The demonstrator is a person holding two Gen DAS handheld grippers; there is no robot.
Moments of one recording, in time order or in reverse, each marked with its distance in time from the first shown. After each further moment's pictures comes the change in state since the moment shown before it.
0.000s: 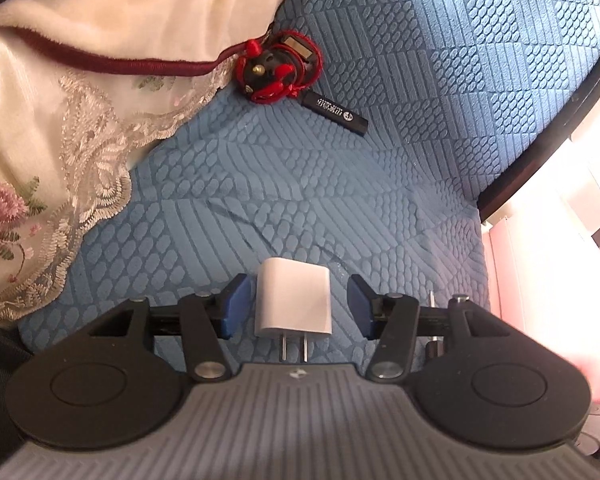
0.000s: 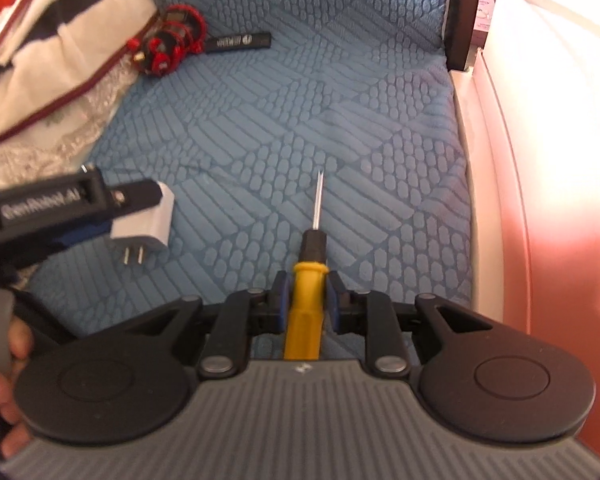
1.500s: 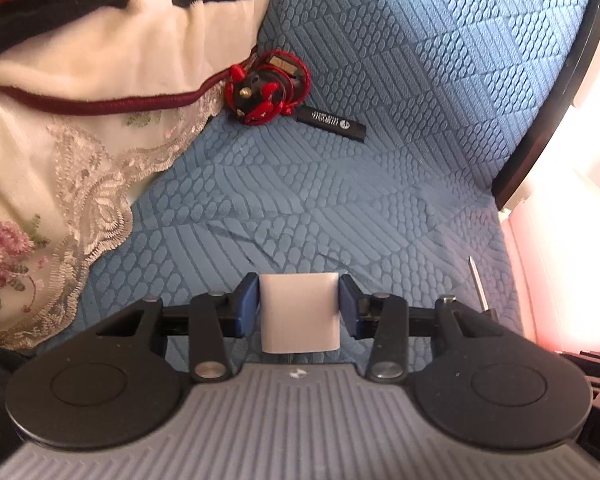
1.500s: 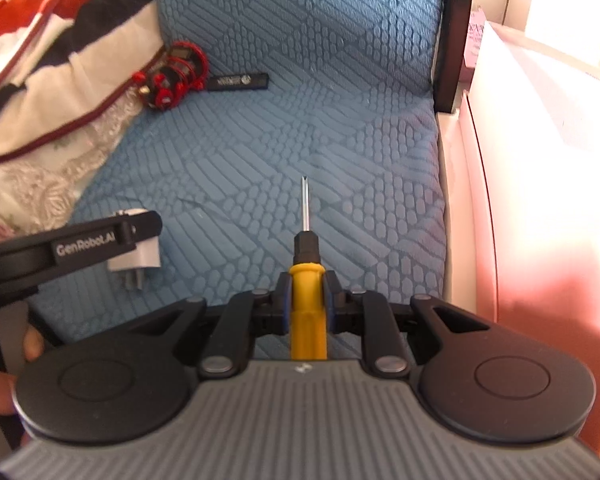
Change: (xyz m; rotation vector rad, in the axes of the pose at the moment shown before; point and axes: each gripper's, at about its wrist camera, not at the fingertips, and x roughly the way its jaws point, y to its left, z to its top) left arm -0.001 -0.017 -0.007 0.138 -0.072 0.095; right arm -0.025 -0.010 0.004 -0.027 -0.118 0.009
